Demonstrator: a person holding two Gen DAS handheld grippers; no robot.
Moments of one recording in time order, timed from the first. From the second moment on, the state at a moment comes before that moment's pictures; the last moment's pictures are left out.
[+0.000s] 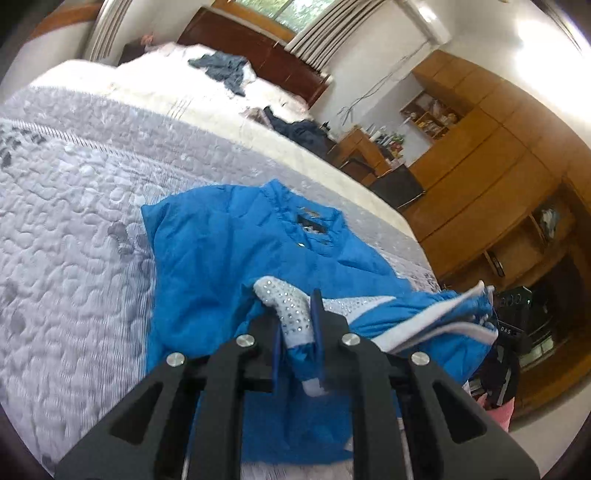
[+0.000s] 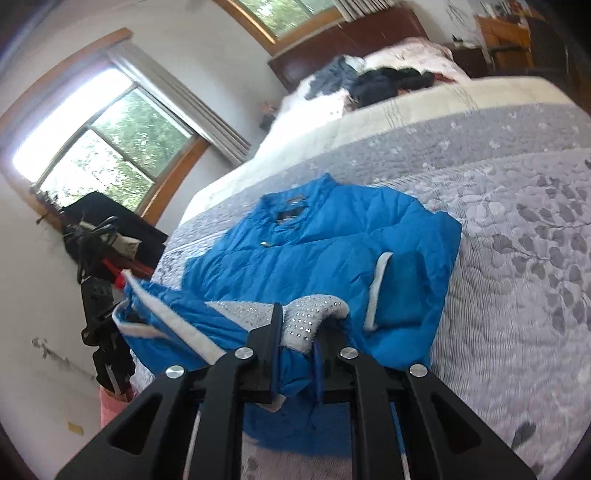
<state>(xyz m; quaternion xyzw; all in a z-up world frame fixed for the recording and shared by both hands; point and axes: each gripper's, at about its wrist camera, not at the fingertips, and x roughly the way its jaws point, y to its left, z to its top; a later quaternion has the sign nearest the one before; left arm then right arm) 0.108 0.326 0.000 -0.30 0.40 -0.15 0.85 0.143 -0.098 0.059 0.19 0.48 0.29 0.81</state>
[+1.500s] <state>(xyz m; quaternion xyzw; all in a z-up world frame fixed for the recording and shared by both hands) 0.164 0.314 -0.015 -0.08 0.43 -0.12 0.89 0.218 -0.064 0.024 0.03 0.50 0.25 0.83</state>
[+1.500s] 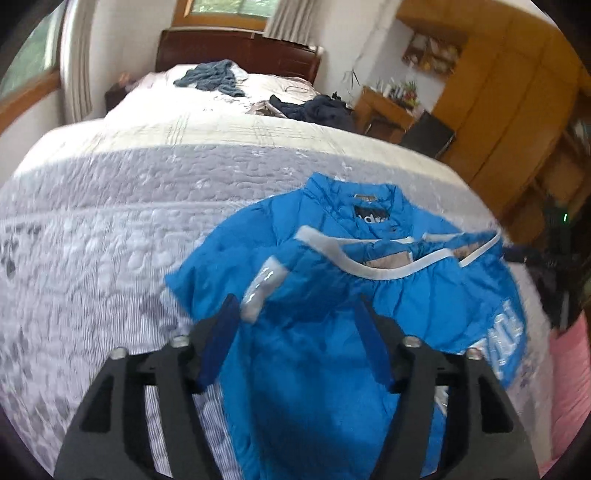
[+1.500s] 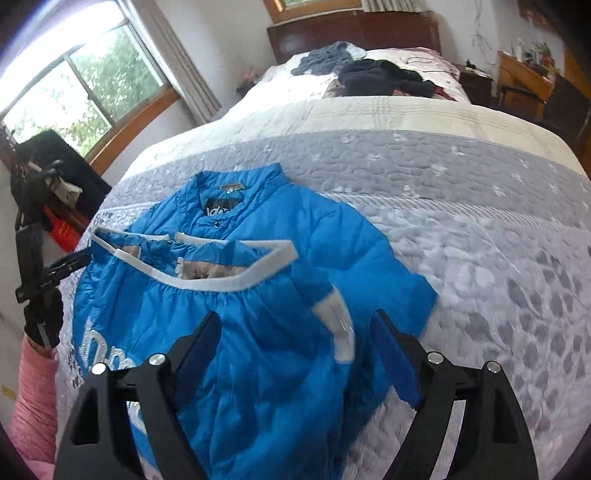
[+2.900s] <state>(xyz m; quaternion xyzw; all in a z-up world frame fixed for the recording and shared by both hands) 0.268 0.286 0.032 -0.07 0.36 0.00 0.93 0.306 -0.048 0.068 0.10 0.47 0.18 0.86</state>
